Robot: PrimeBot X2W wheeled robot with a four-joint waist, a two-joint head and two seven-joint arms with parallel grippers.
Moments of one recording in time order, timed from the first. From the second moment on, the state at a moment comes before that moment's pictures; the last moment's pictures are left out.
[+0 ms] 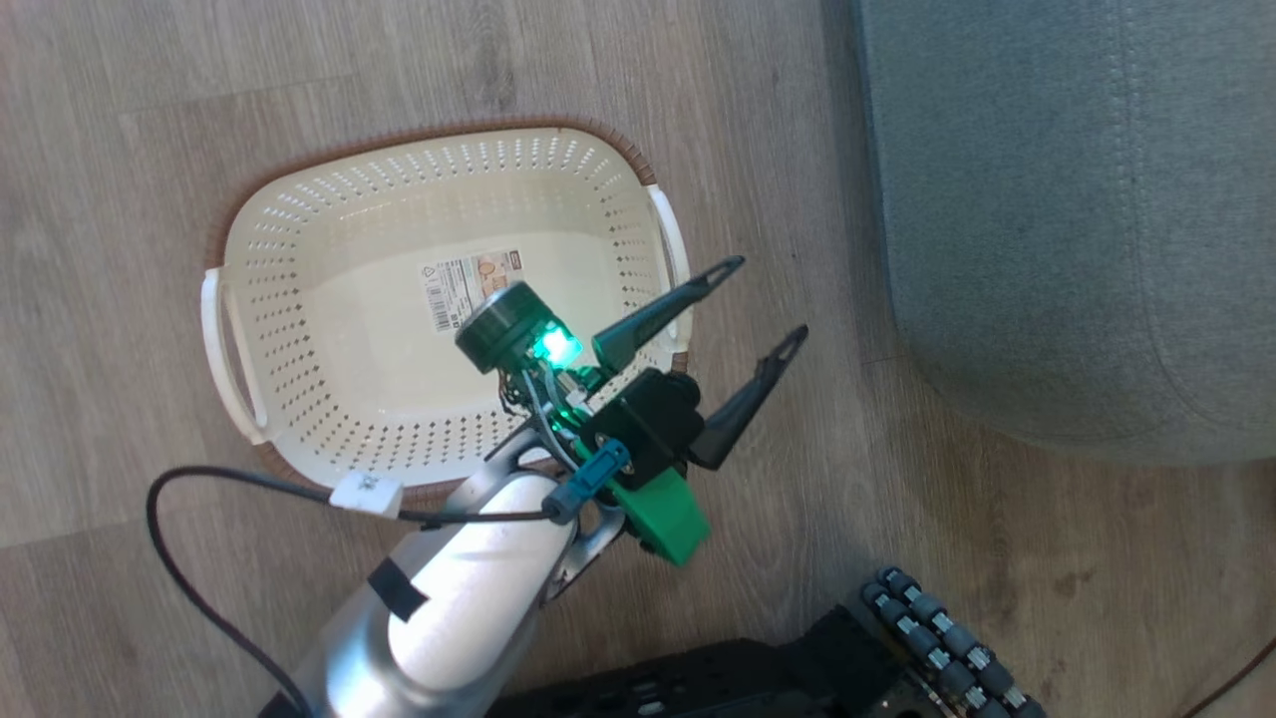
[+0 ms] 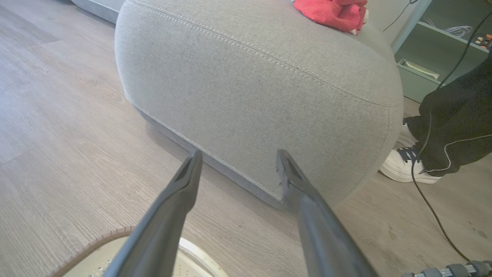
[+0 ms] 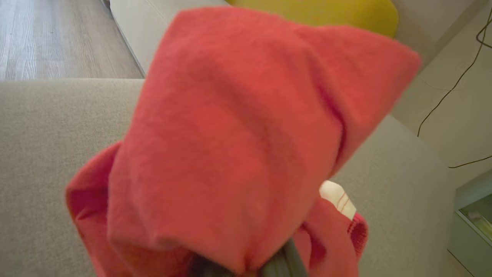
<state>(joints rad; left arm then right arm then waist) -0.54 0.06 -0.70 0.25 -0.03 -0.08 -0.26 -1.13 -0.61 -0.41 1.12 0.05 0.13 -0.26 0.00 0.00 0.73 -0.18</state>
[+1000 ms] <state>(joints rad) -0.50 0.06 -0.71 0.24 -0.04 -0.08 -0.26 -1.10 -0.60 -0.34 1.29 -0.01 0.13 -0.26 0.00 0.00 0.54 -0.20</state>
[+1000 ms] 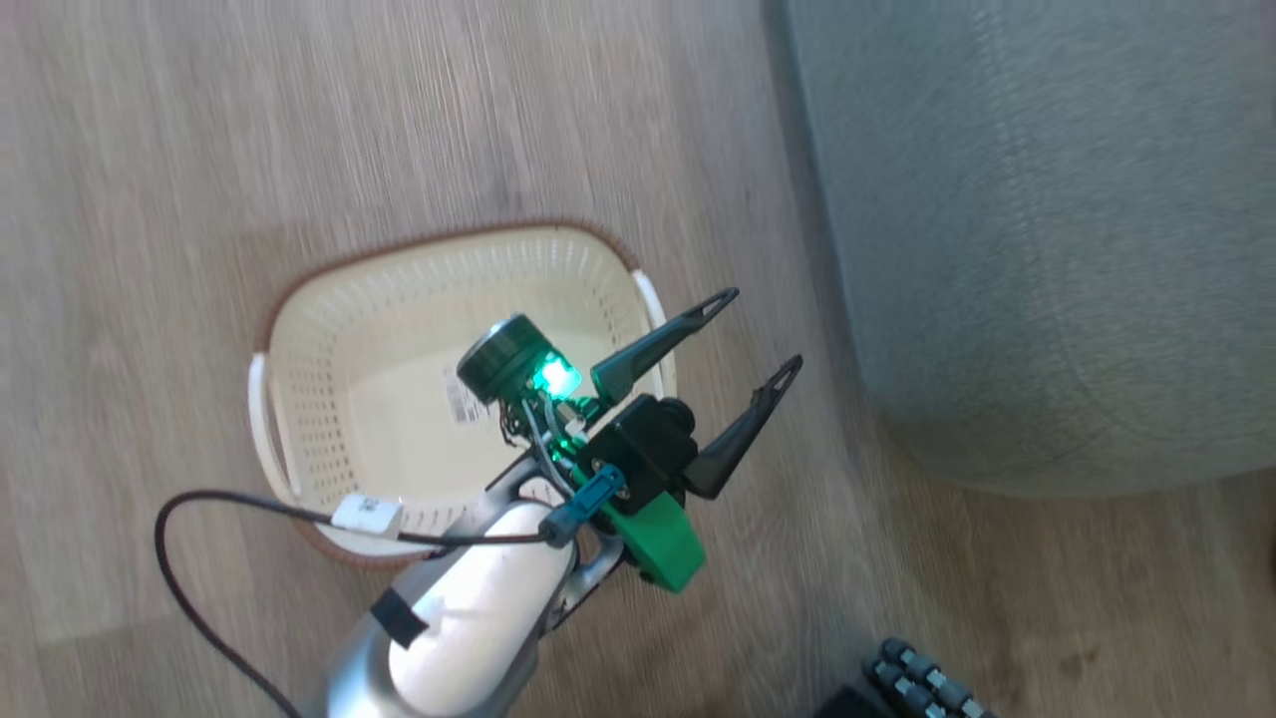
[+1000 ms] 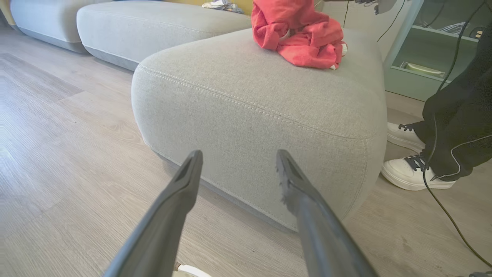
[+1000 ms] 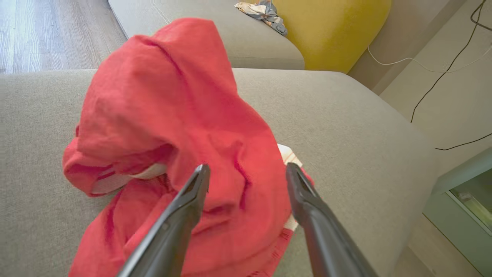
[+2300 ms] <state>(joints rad) -0.19 0.05 -0.46 0.13 -0.14 0.07 -0.26 -0.36 -0.48 0.03 0.23 0.44 0.13 -0.26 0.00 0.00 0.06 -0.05</state>
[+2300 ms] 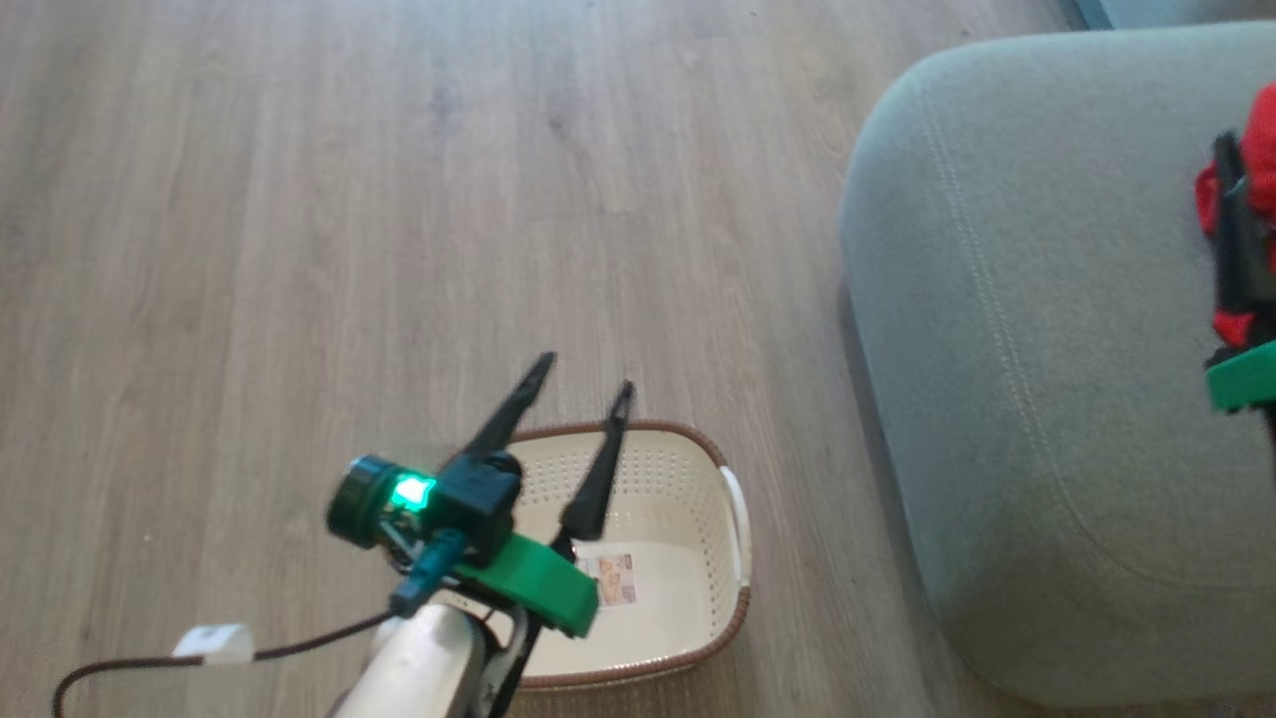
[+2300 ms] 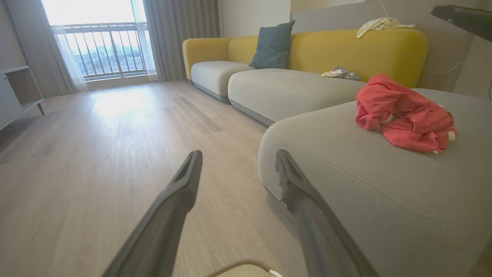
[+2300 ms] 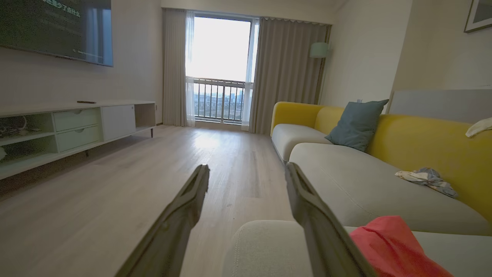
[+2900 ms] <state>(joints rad) -0.06 0.05 -0.27 0.12 -0.18 0.18 -0.26 -0.14 -0.28 0.05 0.21 0.39 0.13 -0.26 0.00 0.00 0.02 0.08</state>
